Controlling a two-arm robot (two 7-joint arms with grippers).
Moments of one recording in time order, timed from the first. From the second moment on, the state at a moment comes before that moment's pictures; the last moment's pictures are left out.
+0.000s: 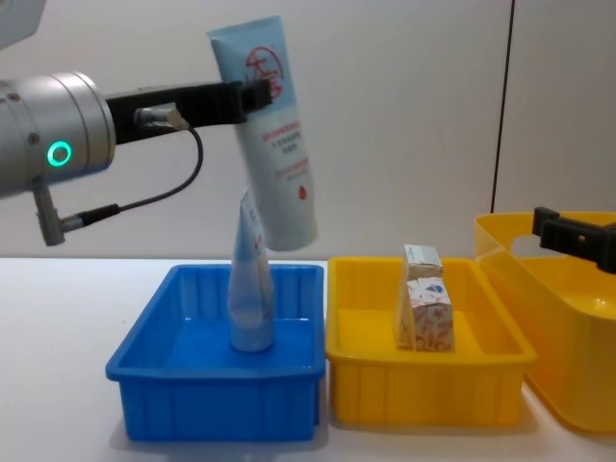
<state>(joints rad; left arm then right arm) -0.36 0.26 0.28 -1.63 -0.43 0.19 -0.35 -0.01 0.34 -0.23 -1.77 0.29 0.03 0.07</state>
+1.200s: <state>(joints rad) -0.33 0.33 0.40 -1.64 -0.48 0.28 -0.50 -0.02 0.37 -0.22 -1.80 0.34 0.08 0.16</state>
